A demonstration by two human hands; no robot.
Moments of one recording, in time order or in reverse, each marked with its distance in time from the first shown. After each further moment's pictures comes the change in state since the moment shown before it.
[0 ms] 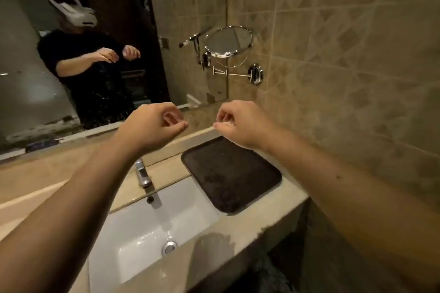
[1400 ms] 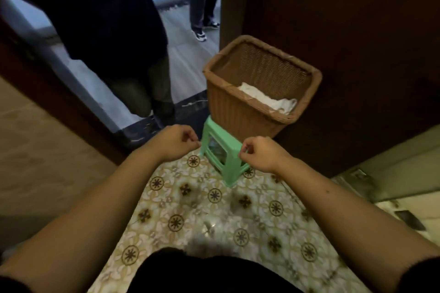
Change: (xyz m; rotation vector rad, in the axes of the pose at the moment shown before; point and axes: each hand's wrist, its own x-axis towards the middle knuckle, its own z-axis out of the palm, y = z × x) left_hand -0.613 0.599 0.345 -0.188 -1.346 1.131; right_hand -1.023 -0.167 -0.132 0.082 0.245 1.915
